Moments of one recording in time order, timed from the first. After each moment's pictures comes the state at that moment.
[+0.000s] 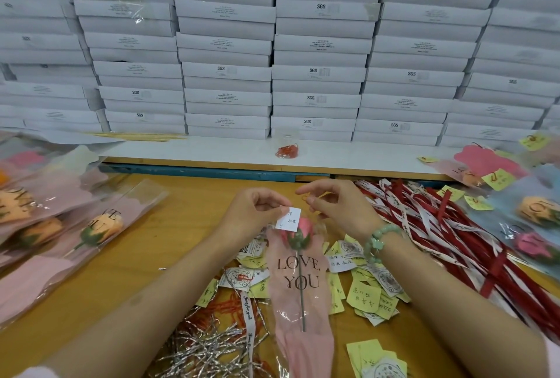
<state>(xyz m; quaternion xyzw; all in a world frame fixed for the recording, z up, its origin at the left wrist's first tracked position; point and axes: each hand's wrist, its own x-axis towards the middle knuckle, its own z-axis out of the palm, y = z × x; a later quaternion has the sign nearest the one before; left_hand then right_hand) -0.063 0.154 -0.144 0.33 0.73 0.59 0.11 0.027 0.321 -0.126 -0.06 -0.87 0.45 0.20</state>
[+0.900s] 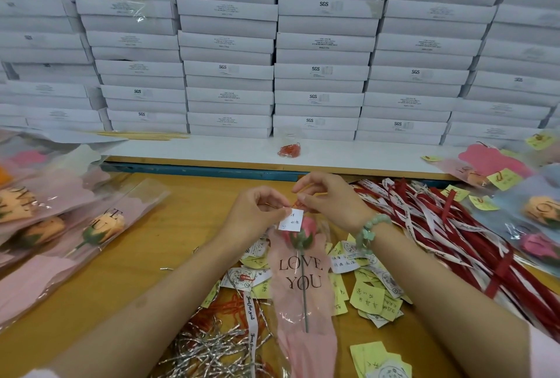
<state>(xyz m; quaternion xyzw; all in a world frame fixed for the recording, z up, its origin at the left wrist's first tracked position) -0.057 0.155 -0.143 0.29 0.73 0.61 0.10 0.012 0.312 -0.120 -0.07 -0.86 0.47 0.17</state>
